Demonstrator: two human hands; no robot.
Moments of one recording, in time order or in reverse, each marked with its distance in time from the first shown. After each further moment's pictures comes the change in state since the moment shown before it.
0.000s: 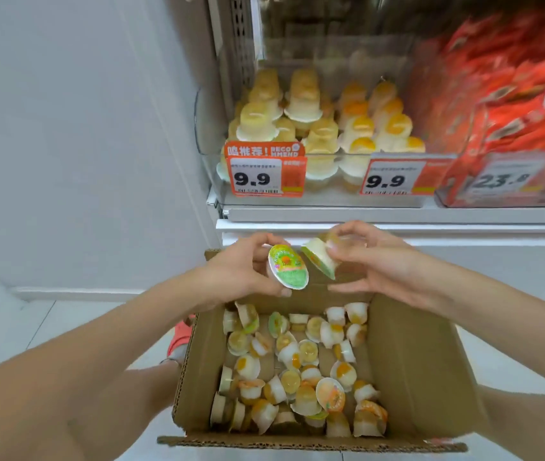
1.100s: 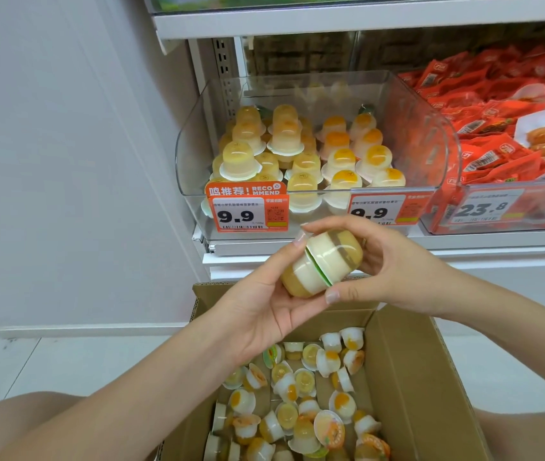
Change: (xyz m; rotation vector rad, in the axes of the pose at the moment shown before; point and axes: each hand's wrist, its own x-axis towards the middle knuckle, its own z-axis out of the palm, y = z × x) left_hand -0.005 0.068 0.045 -1.061 -0.058 -0.177; right_hand -0.023 -0.047 -0.004 -0.498 -0.123 -0.484
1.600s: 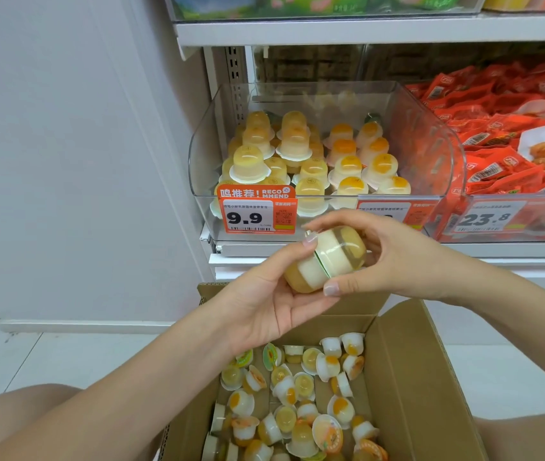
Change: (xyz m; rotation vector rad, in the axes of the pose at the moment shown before) left_hand -0.006 0.010 -0.002 0.059 -0.043 -0.028; right_hand 0.010 -0.021 -0.005 -0.198 -0.038 0.070
